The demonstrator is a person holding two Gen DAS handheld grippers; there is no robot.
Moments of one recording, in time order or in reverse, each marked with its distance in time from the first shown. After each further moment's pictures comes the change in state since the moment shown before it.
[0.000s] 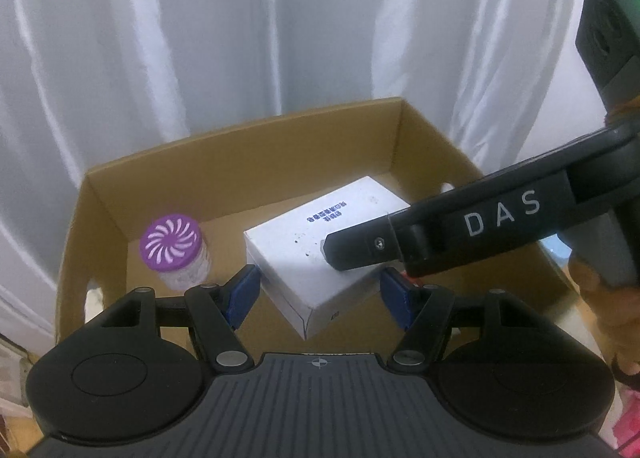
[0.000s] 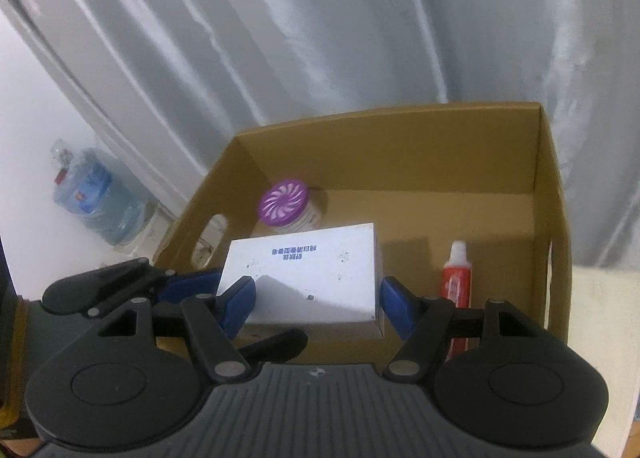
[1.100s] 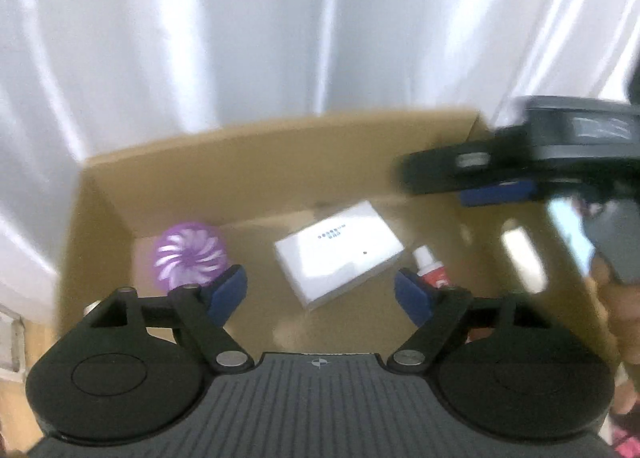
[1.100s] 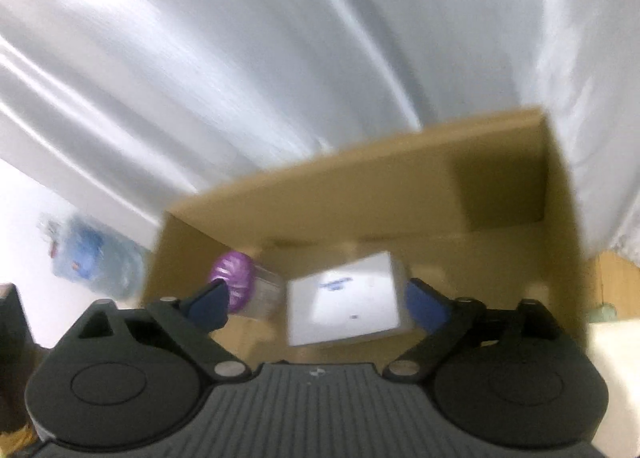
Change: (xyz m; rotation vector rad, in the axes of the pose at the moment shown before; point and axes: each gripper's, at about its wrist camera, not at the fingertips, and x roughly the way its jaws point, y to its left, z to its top) left arm 0.010 0.038 0.006 -0.140 0.068 0.016; right arm 0.045 -0.066 0.057 0.226 0.002 0.058
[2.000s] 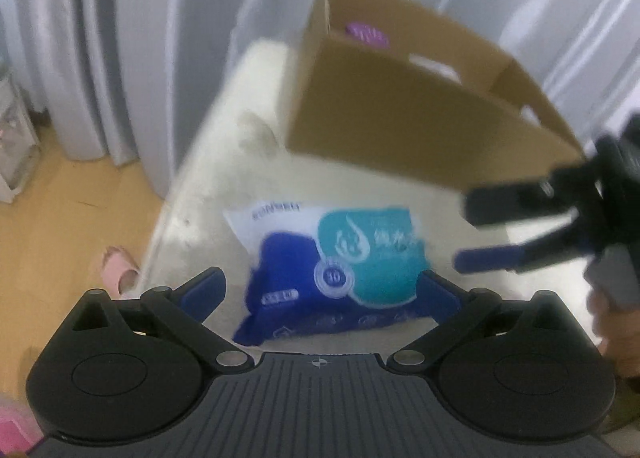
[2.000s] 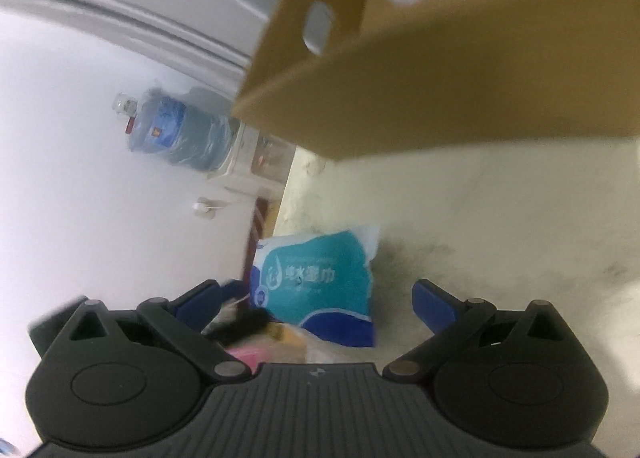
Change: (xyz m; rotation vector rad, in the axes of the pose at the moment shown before) left arm -0.107 0.096 -0.261 -0.319 0.007 -0.029; right arm 0.005 0.107 -0.259 0.068 0.307 0.224
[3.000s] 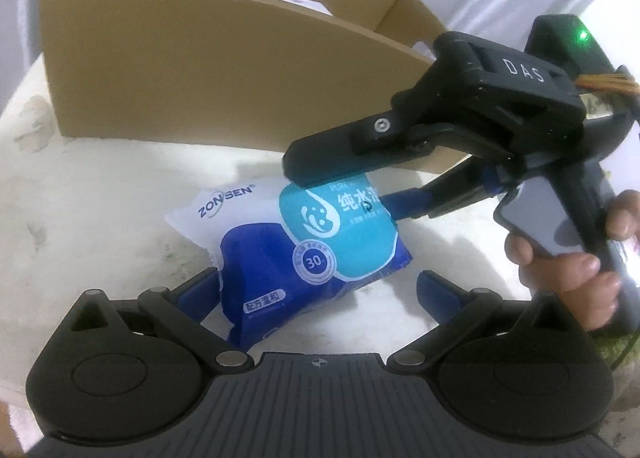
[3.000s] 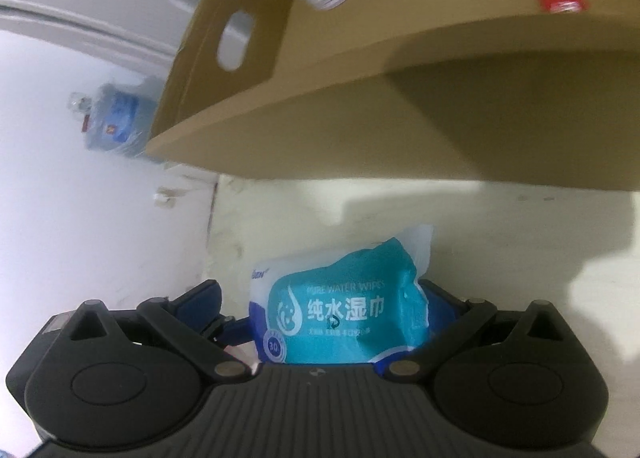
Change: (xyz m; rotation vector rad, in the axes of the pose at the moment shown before) left arm 0.068 -0.104 0.007 0.098 0.124 -0.252; right arm -0.014 -0.042 0.041 0.022 0.068 -0.126
